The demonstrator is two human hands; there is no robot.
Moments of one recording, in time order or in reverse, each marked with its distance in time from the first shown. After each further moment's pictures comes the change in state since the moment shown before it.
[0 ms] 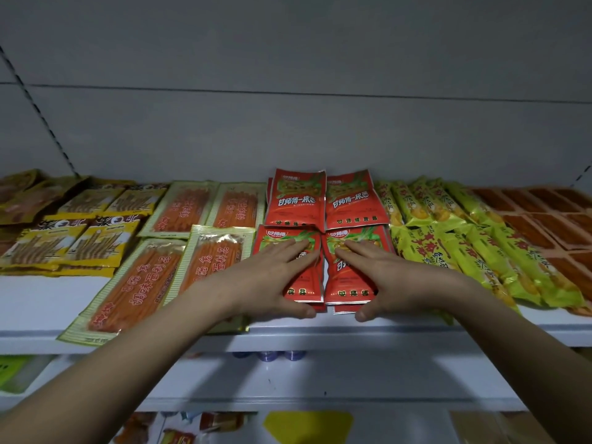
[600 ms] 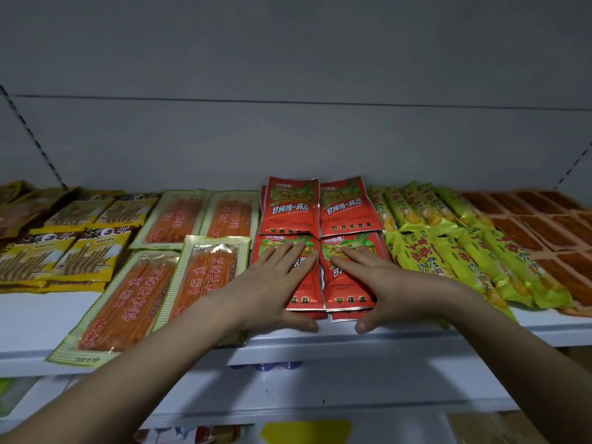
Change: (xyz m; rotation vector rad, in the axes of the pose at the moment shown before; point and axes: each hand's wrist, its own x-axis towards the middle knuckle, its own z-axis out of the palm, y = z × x) left_hand 0.003 0.007 0.004 0.045 0.008 -0.004; right_hand -0.004 0.000 0.000 0.066 -0.003 -0.017
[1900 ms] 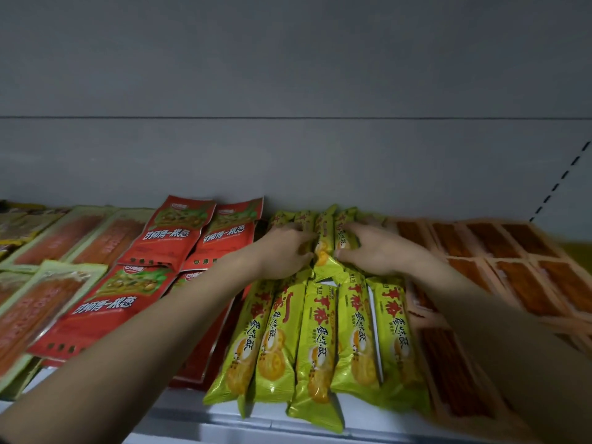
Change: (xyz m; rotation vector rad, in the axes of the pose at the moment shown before) left_hand 0.261 0.138 -0.063 -0.182 0.121 -0.289; right_hand 0.020 0.253 -0.085 0.108 0.264 0.178
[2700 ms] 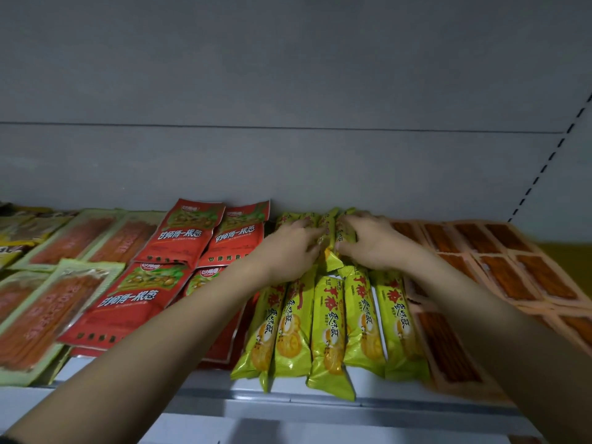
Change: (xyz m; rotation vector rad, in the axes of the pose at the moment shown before) left_hand -0.032 0.010 -0.008 -0.036 0.142 0.085; right_hand -0.022 -0.024 -0.009 -0.012 0.112 -0.045
